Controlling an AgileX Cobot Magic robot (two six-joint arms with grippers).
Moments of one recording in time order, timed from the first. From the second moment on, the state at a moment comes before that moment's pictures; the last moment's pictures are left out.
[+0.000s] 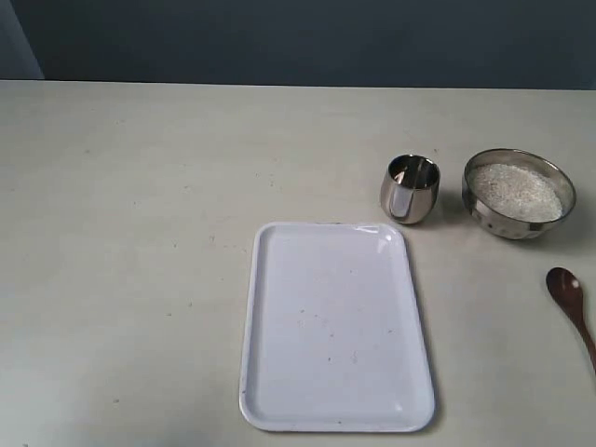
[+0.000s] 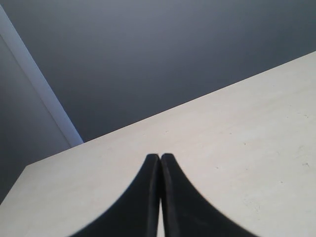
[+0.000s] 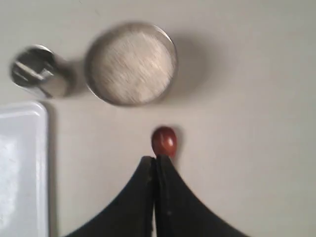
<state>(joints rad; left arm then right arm) -0.29 0.01 0.00 0.32 0.13 0.02 -0.09 1.12 -1.08 0.16 1.10 -0.11</state>
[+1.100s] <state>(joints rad) -0.29 0.01 0.00 0.32 0.13 0.02 0.11 1.49 -0.70 0.04 0.99 0.01</state>
